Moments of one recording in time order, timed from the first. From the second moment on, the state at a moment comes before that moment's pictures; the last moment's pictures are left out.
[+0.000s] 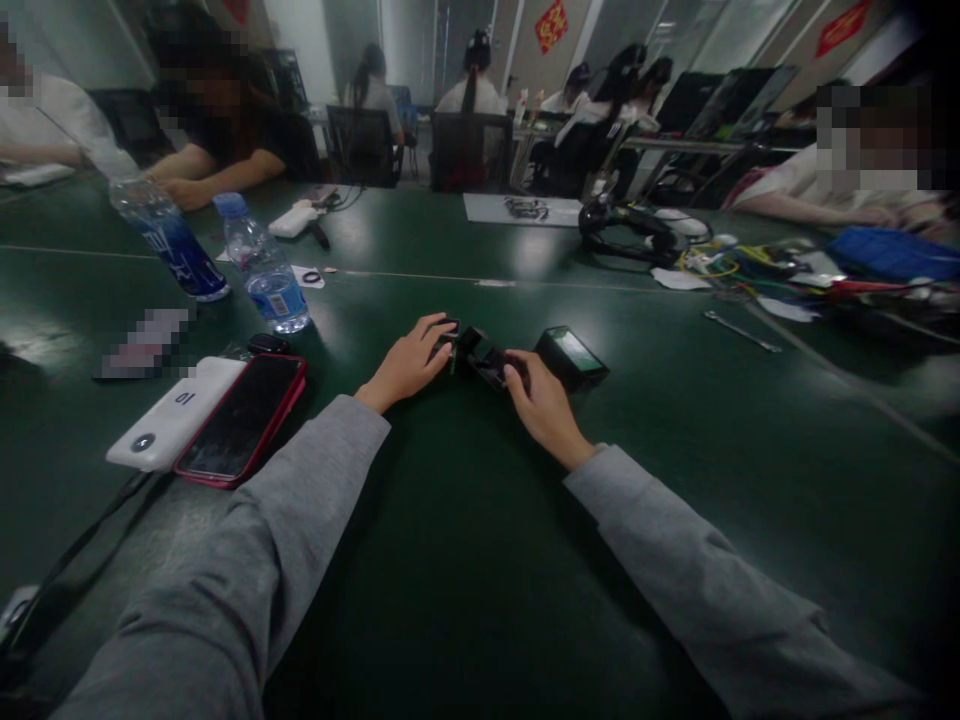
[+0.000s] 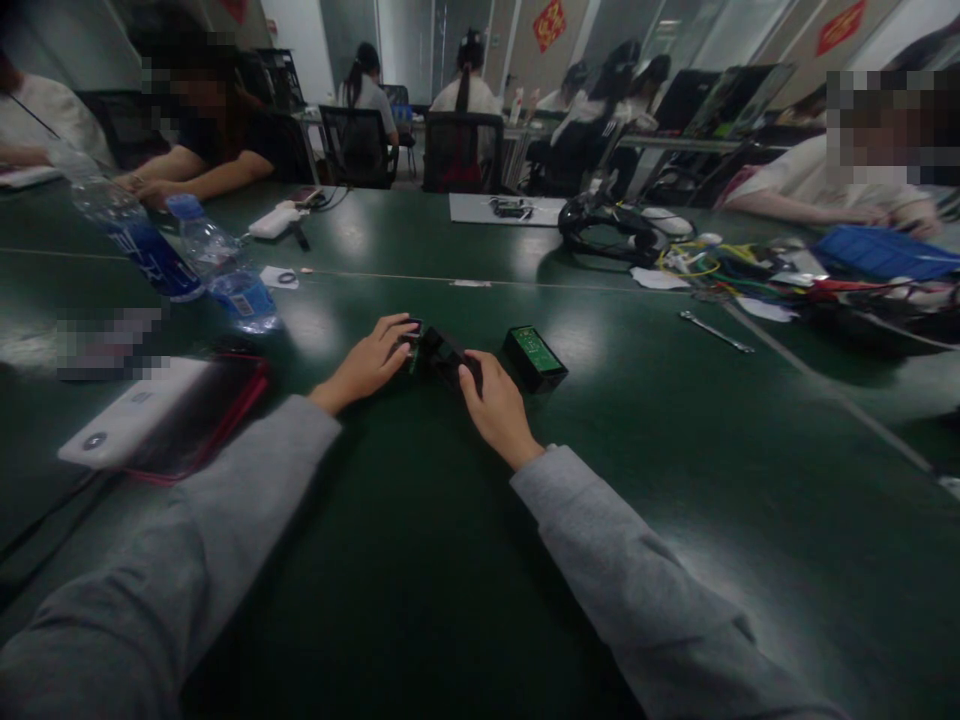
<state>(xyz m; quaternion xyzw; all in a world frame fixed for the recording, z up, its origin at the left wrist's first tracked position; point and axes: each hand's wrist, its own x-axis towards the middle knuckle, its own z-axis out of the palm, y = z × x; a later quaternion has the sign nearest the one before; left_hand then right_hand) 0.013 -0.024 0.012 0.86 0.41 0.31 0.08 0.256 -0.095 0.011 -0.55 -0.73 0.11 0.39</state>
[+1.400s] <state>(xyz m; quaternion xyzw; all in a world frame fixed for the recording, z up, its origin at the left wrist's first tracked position) 0.013 -0.024 0.011 0.86 0.41 0.31 0.07 0.256 -0.095 0.010 -0.52 -0.76 0.09 0.37</state>
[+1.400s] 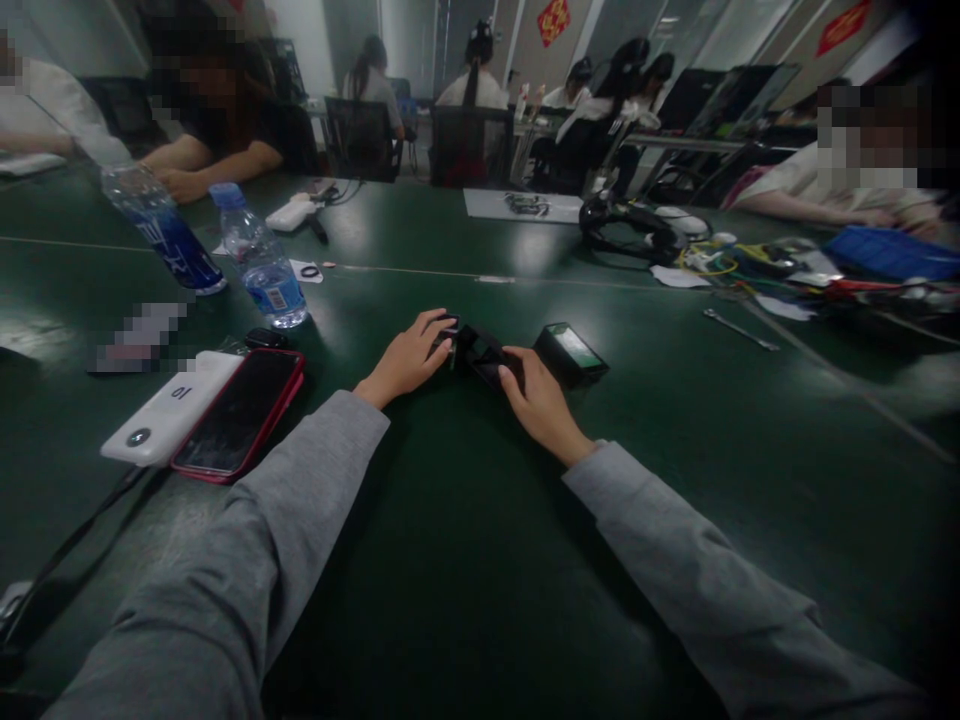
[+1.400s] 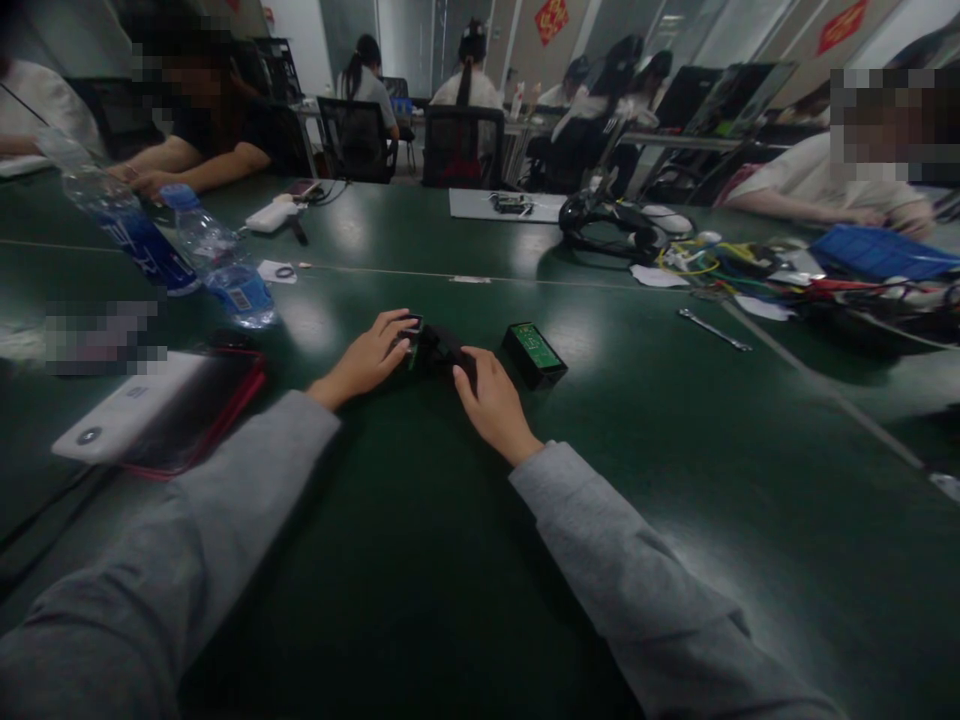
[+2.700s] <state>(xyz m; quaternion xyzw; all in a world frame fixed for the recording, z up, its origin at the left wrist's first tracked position) 0.013 -0.025 0.012 0.86 0.41 0.31 0.08 0.256 -0.094 0.010 -0.52 -0.77 0.09 0.37</state>
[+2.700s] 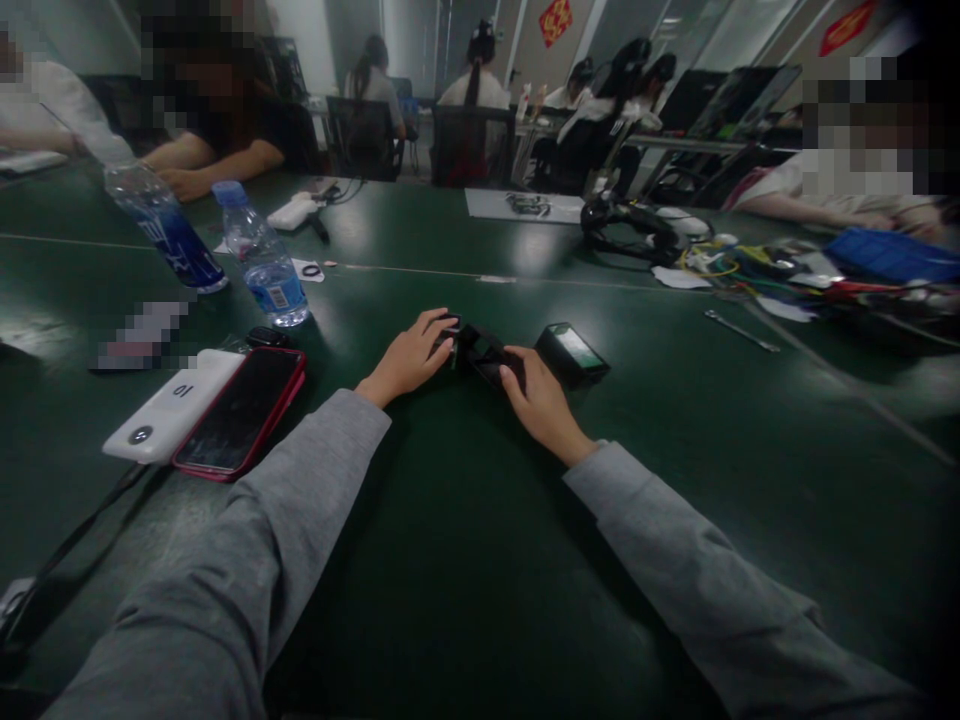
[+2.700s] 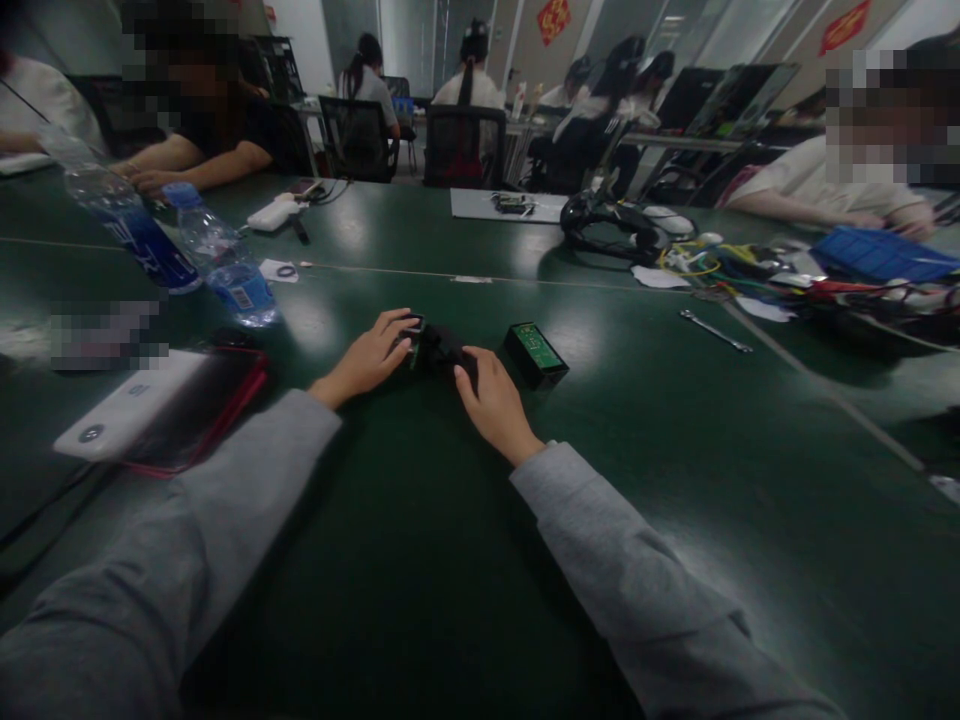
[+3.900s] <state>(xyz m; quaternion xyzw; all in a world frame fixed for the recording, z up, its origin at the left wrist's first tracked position) 0.013 -0.025 0.013 0.86 0.41 0.30 0.08 0.255 -0.095 0.011 -0.52 -0.77 0.09 0.37</state>
